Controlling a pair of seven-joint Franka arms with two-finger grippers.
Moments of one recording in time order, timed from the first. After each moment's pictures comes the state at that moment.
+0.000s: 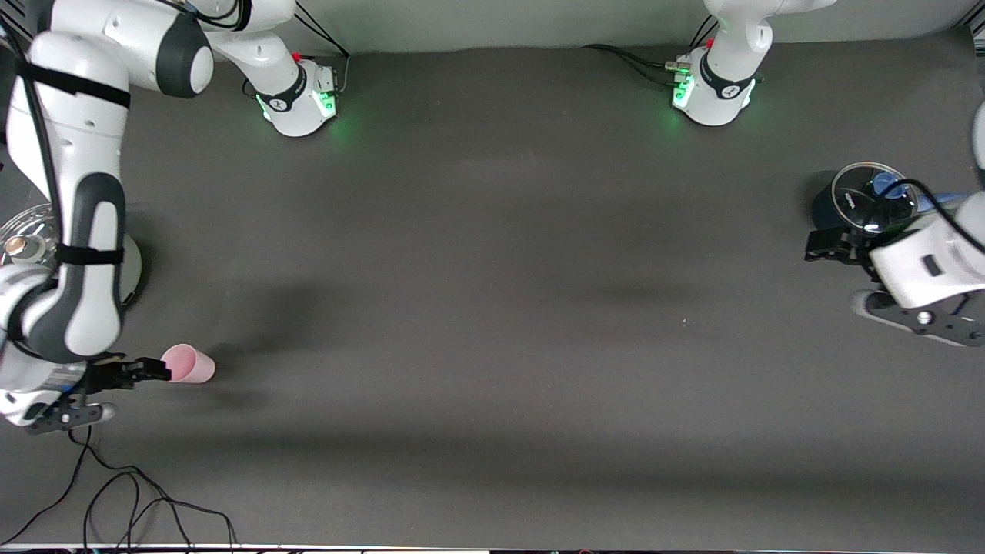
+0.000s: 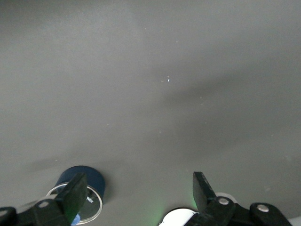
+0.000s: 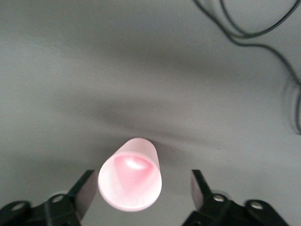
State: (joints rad) left arm 0.03 0.38 -0.18 -1.17 0.07 1.30 0.20; right arm 0.17 0.72 -0.57 -1.37 0.44 1.94 -0.64
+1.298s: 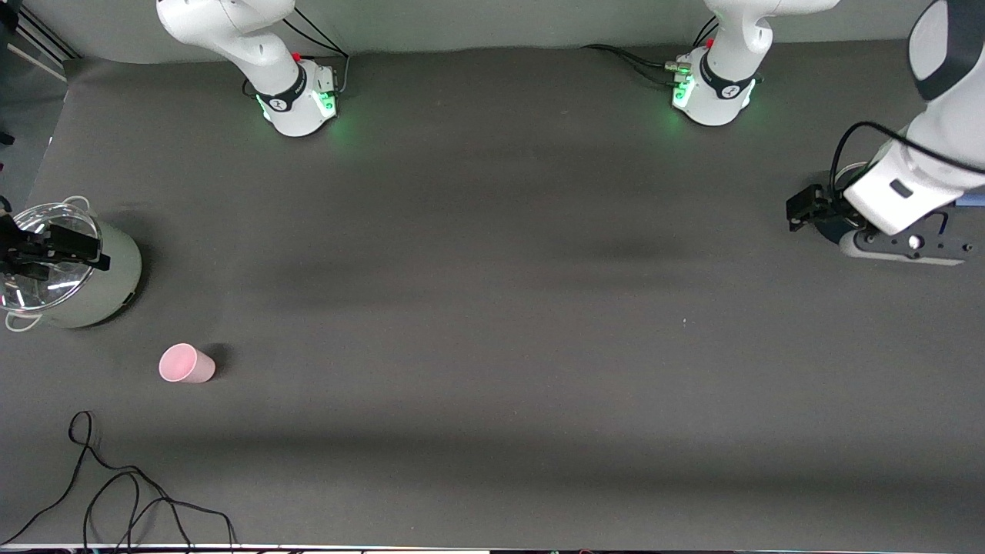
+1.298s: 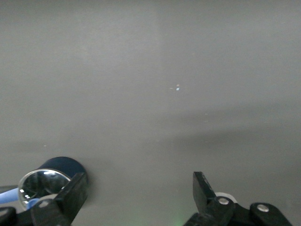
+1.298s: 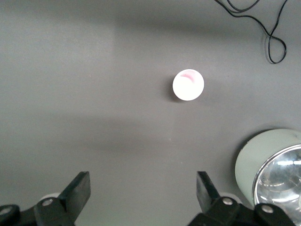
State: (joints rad) left arm -0.05 -0.03 -0.07 -1.73 0.01 1.64 0.00; right arm 0.28 0.15 -0.46 -1.50 0.10 1.59 -0.27
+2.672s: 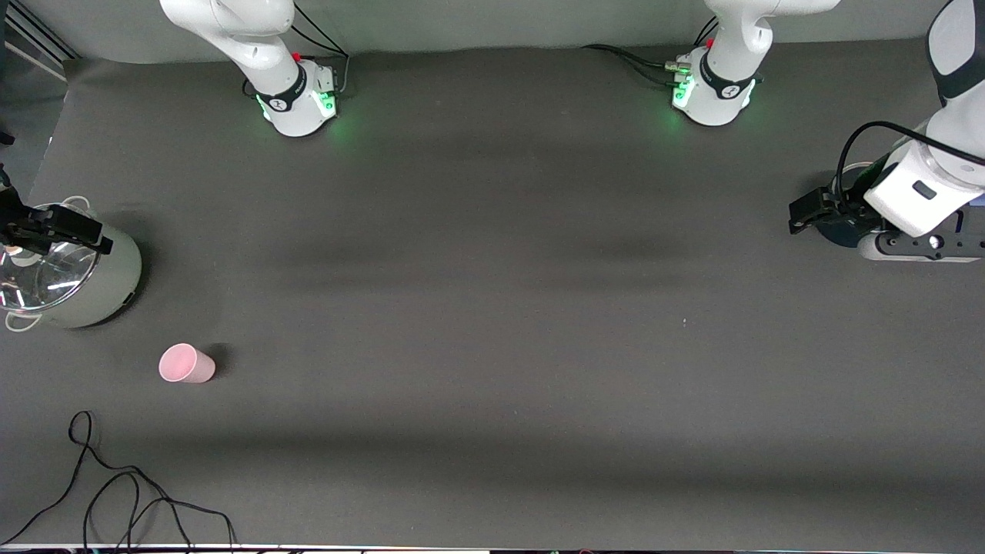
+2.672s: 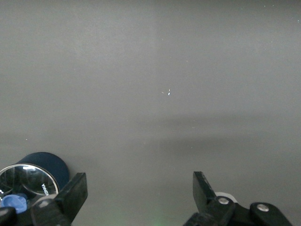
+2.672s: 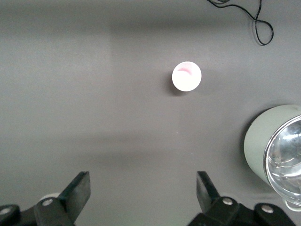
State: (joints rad) left arm -0.06 -0.01 -0.03 -1.72 -0.05 1.65 -0.06; right arm -0.13 0.05 0.01 -1.56 0.03 1.59 -0.06
